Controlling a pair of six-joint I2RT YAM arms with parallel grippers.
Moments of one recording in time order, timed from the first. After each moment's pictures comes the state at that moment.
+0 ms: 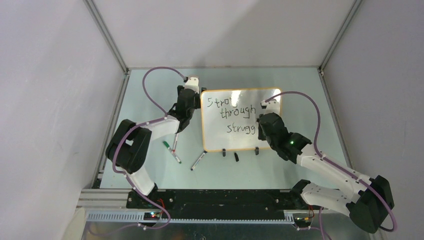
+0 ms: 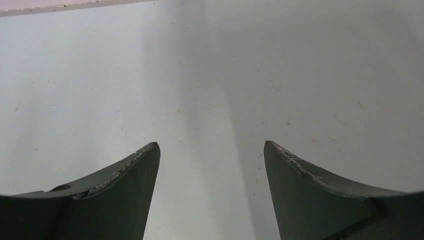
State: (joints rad) left arm -0.49 1.70 0.94 0.45 -0.32 -0.11; right arm 0.72 1.03 0.77 -0.37 0.48 0.35
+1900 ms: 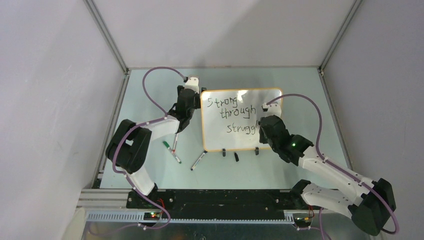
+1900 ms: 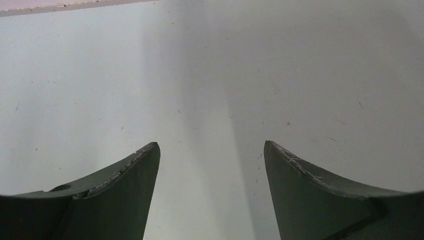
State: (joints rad) left arm -0.49 1.70 0.94 0.45 -0.32 -0.11; right arm 0.73 0.99 0.75 -0.43 0.46 0.39
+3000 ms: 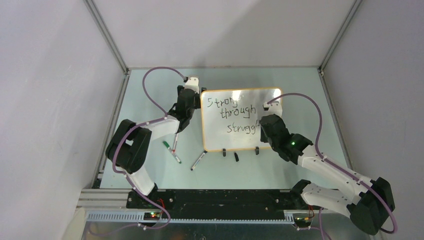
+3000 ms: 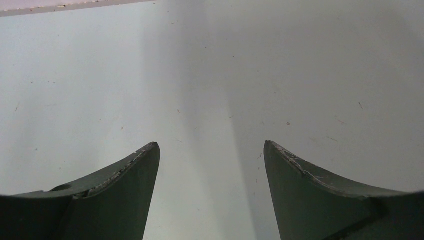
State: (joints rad) left arm -0.49 1.70 0.94 0.45 -0.32 -0.11; right arm 0.71 1.01 0.75 -0.43 0.49 0.38
